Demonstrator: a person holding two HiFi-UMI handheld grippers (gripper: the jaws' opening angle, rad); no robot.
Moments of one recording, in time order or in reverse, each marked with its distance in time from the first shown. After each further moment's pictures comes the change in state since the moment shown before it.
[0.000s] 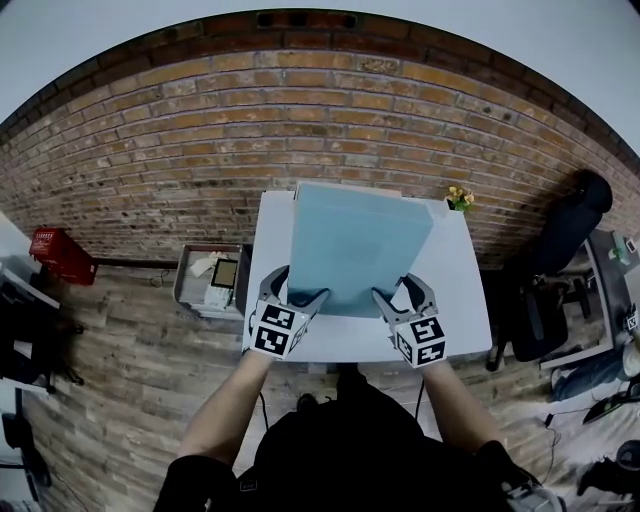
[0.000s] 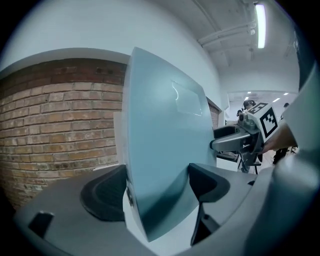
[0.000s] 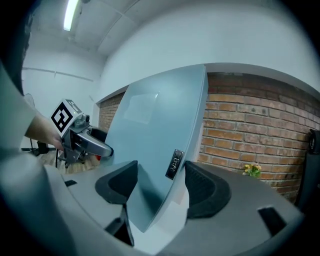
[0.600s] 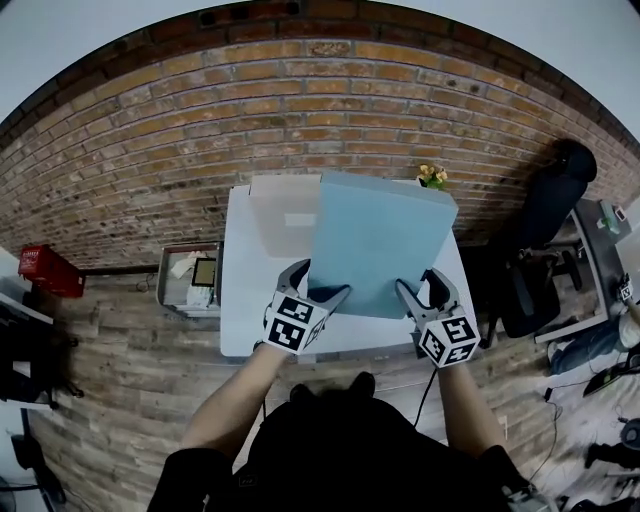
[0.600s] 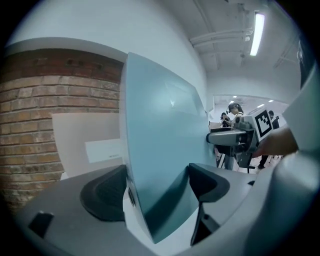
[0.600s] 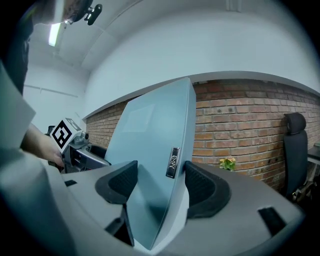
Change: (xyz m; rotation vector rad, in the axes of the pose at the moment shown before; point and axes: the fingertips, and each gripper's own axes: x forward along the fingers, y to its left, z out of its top) left arm 0.051 -0.108 0.036 0.012 0.025 -0.192; right arm -0.093 -0.088 -0.008 0.186 -0.102 -0.109
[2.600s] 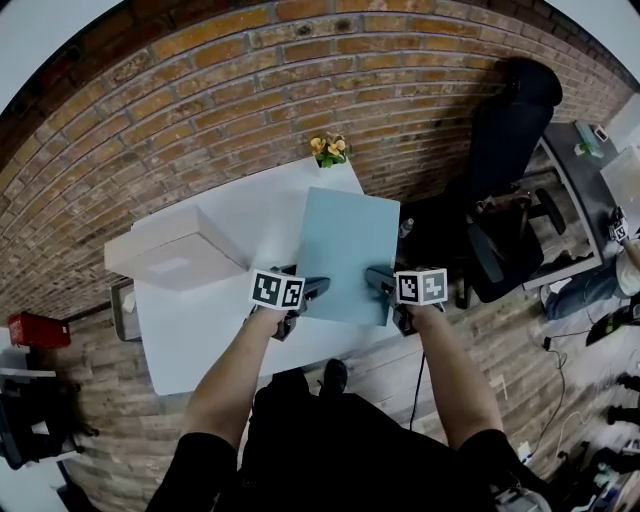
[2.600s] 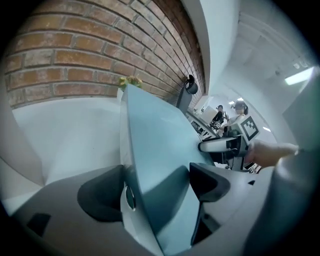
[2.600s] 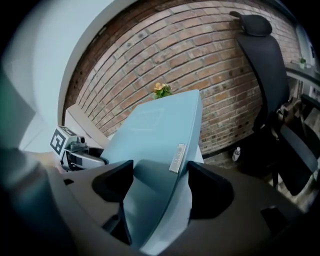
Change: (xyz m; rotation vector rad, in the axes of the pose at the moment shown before) left arm 0.279 -0.122 -0.077 -0.302 0.476 -0.288; right arm -0.008 -0.264 -0.205 0.571 0.546 -0.075
